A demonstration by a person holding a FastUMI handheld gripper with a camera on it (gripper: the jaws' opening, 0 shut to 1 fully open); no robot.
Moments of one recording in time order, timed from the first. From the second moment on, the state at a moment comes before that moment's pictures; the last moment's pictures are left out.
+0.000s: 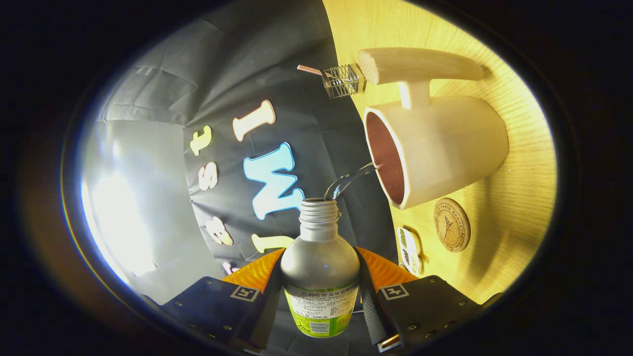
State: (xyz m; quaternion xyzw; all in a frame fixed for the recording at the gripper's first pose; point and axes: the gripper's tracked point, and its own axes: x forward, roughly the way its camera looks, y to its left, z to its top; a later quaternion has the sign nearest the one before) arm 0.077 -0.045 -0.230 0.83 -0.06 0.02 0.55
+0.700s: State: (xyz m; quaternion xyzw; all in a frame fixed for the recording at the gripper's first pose) arm 0.074 -0.039 -0.225 0.86 -0.06 0.01 0.51
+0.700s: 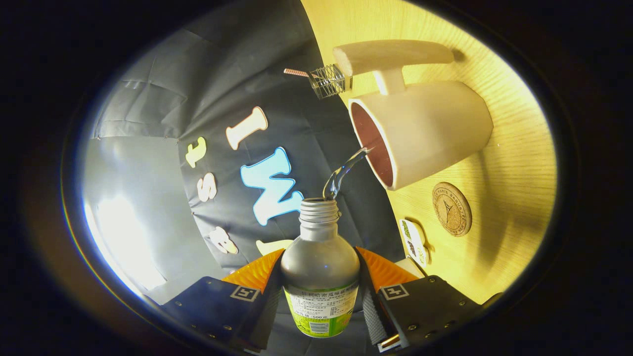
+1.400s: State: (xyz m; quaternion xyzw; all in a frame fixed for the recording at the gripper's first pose) arm 0.082 -0.053 -0.228 0.88 -0.07 0.00 0.47
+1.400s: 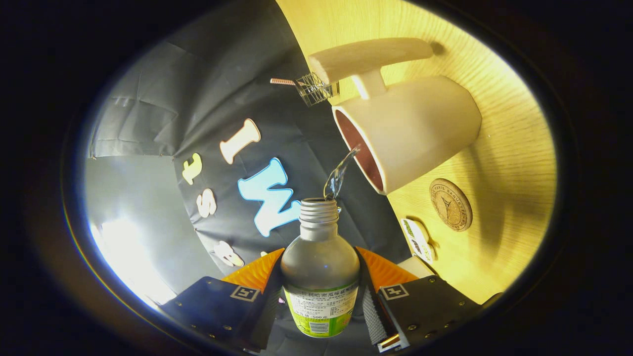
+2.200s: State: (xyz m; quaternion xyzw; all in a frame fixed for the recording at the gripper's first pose) arm 0.080 -0.061 -0.226 0.89 -0.08 -0.01 0.45
